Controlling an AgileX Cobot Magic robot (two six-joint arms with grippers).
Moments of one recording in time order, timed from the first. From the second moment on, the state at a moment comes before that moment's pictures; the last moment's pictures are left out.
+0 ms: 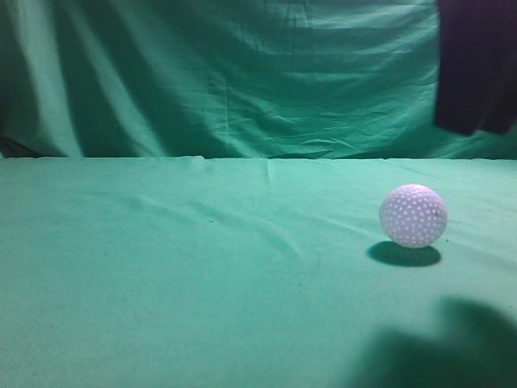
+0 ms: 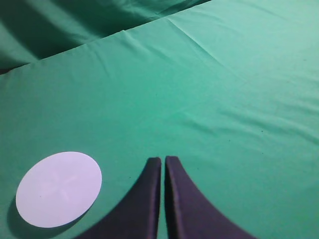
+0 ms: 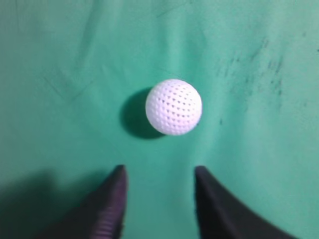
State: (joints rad) left arm -0.12 0.44 -0.40 -0.51 0.46 0.71; right arm 0.66 1.39 -0.82 0.04 0.81 -0.13
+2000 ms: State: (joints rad) left arm -0.12 0.44 -0.40 -0.51 0.46 0.71; right arm 0.63 1.76 -1.15 -0.06 0.91 0.12
